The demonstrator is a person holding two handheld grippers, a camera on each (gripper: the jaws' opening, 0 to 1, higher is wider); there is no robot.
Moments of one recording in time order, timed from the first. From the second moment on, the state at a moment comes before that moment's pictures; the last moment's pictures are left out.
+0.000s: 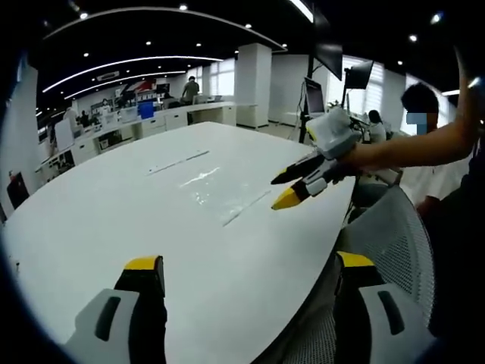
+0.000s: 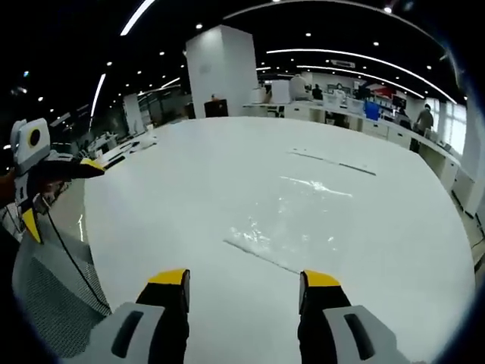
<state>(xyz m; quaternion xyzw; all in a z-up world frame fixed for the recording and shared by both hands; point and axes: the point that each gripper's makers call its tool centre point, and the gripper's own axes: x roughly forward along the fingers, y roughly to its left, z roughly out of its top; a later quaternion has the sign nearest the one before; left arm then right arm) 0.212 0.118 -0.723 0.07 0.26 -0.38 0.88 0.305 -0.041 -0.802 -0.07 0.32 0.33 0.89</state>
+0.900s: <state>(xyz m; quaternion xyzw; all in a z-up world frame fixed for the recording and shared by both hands) 0.212 0.120 -0.732 0.08 0.28 -0.38 0.88 0.338 0.018 -0.844 -0.14 0.32 0.42 0.84</state>
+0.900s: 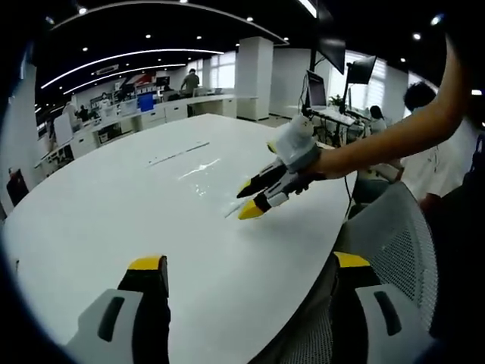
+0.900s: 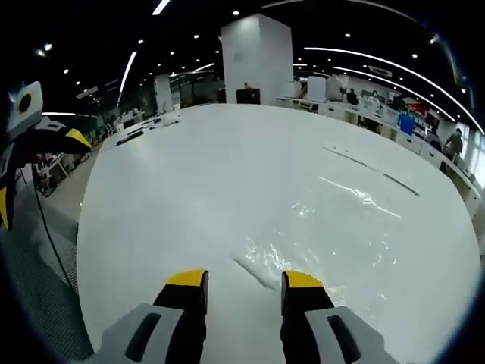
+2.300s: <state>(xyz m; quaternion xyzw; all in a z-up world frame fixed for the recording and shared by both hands) 0.197 0.123 -0.773 0.14 0.31 -0.39 0.85 0.259 0.037 -0.853 -0.20 0.32 0.50 0.78</state>
